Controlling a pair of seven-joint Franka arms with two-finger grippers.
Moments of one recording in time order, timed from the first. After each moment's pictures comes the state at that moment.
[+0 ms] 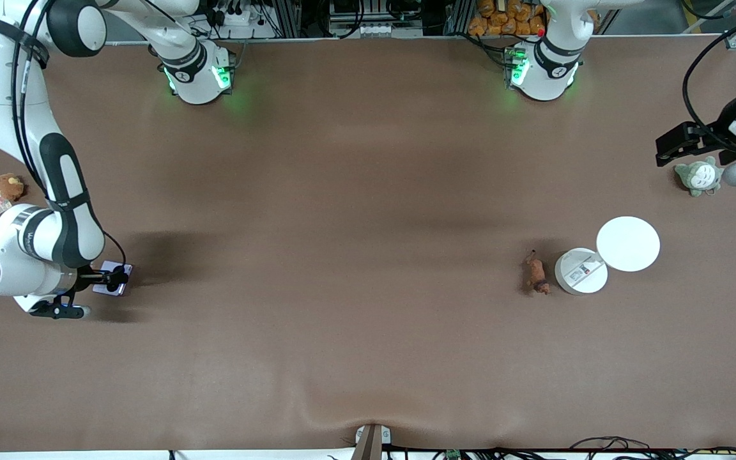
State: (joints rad) left arm -0.02 0.06 -0.07 -1.43 0.07 1.42 -0.05; right arm -0.10 0.74 -0.16 -1.63 0.07 2.18 -0.21
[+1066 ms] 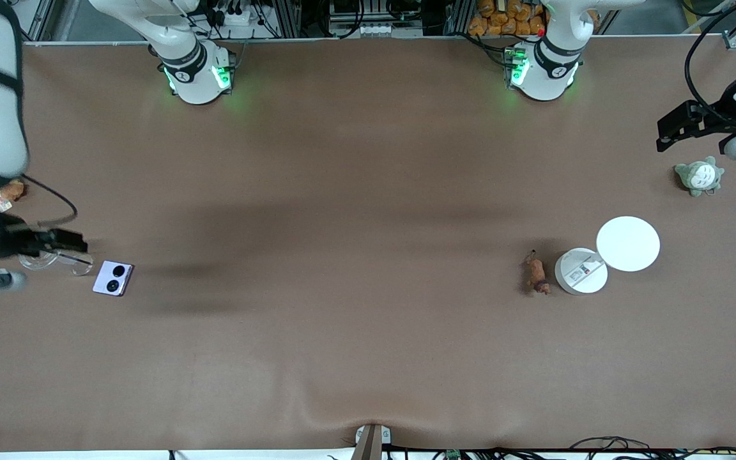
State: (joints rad) left arm -0.04 -0.05 -0.05 -1.55 0.04 1.48 -0.01; right arm 0.02 0.28 -0.14 -1.49 0.06 1.67 -0.21
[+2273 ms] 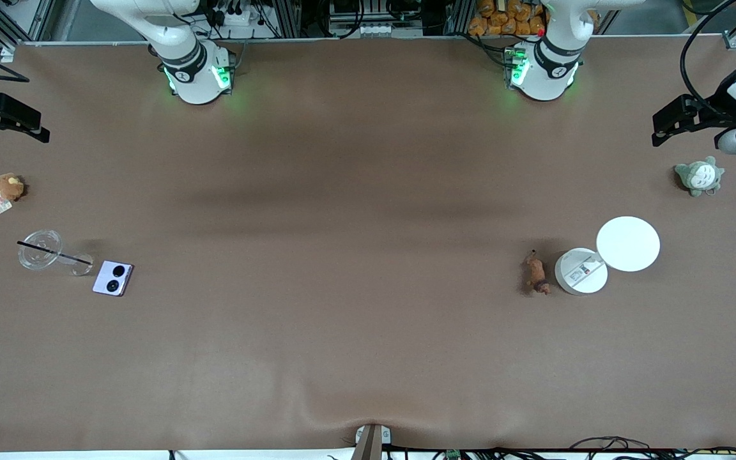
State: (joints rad) left arm -0.04 -0.06 -0.05 -1.56 0.03 1.47 -0.02; right arm -0.04 -0.06 -0.03 -1.56 0.02 1.39 -0.11
